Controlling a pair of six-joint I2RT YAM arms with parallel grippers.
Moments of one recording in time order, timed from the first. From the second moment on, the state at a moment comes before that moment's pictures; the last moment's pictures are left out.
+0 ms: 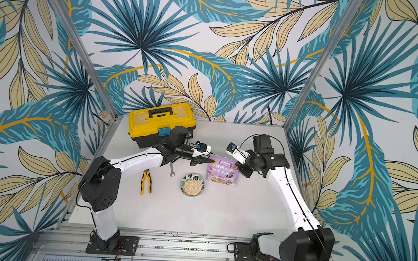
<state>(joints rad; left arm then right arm) -0.62 1.86 1.35 0.06 0.94 0.68 0.29 1.29 1.20 -0.90 -0.29 -0.81</state>
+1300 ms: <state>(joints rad) -0.60 1.90 1.39 0.05 0.93 0.71 0.29 1.28 1.19 -0.88 -0.25 -0.82</state>
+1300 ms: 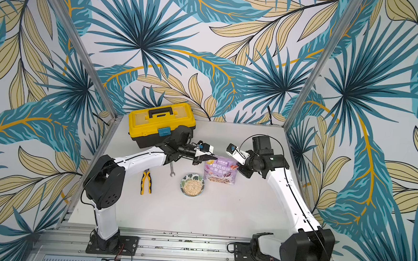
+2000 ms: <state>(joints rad) -0.56 1.87 1.35 0.03 0.92 0.68 0.41 1.44 1.33 -0.86 -0.31 -0.83</state>
